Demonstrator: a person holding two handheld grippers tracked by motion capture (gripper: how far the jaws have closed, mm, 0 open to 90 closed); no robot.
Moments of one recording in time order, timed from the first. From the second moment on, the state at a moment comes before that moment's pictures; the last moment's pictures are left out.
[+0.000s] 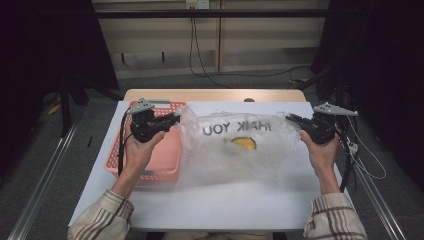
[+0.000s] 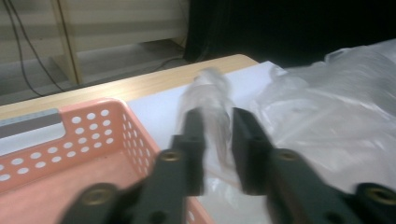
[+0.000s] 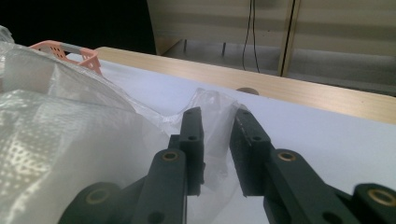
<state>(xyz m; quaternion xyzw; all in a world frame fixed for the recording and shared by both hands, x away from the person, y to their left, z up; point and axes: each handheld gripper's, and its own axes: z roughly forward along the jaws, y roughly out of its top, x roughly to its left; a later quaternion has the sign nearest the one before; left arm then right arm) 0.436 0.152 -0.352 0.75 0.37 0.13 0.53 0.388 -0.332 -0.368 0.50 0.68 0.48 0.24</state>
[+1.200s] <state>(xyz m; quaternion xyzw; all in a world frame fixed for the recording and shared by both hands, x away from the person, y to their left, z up) 0.374 0.170 -0.308 0.74 0.33 0.20 0.54 0.313 -0.335 -0.301 0.48 0.66 0.51 0.29</state>
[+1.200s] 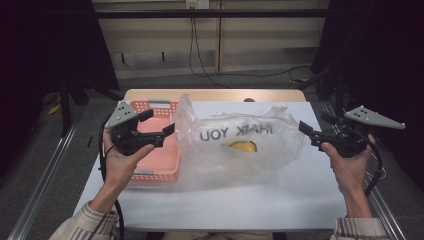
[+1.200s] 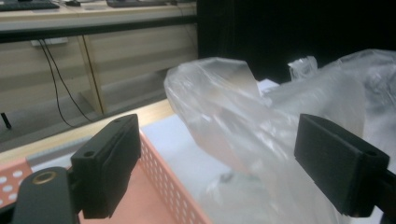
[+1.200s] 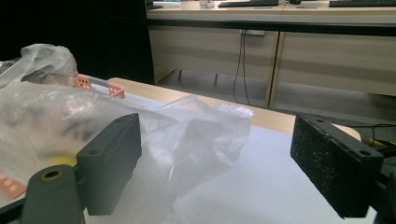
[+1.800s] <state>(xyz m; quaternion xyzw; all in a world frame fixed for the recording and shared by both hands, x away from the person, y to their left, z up) 0.341 0.181 -0.346 0.78 0.34 0.19 0.50 0.270 -0.319 -0.346 0.49 0.70 0.46 0.25</state>
